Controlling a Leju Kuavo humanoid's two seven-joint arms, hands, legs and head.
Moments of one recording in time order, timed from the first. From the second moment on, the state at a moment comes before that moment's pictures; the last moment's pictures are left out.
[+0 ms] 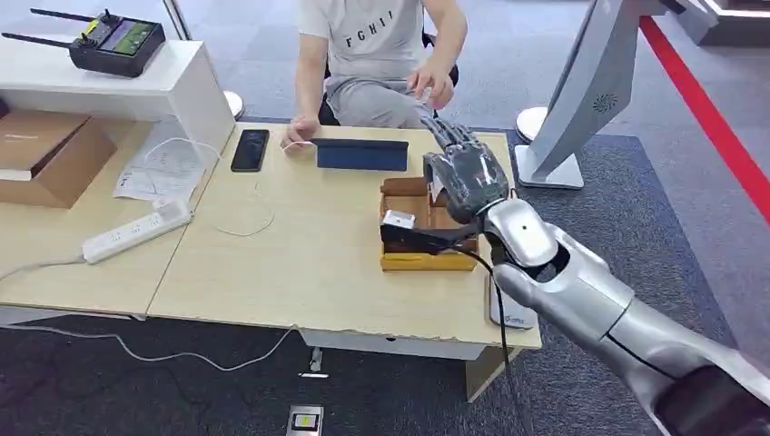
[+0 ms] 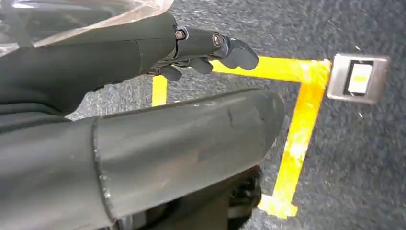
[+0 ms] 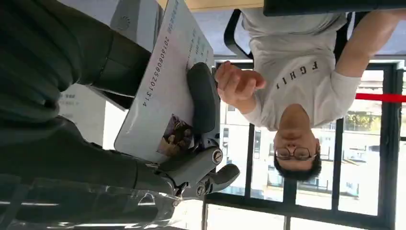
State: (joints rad) left arm -0.14 0.06 -1.06 -0.23 1.20 0.18 -0.23; right arm -0.94 -0.35 1.04 -1.07 0.80 -0.19 0.22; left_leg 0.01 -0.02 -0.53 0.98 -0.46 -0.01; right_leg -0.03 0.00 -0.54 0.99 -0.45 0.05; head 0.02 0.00
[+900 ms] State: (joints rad) left arm -0.18 0.06 -1.10 -0.23 1.17 0.15 -0.19; right arm -1.07 -0.14 1.04 -0.68 0.81 -0.16 0.23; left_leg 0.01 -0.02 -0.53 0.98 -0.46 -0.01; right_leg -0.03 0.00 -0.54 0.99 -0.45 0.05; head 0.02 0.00
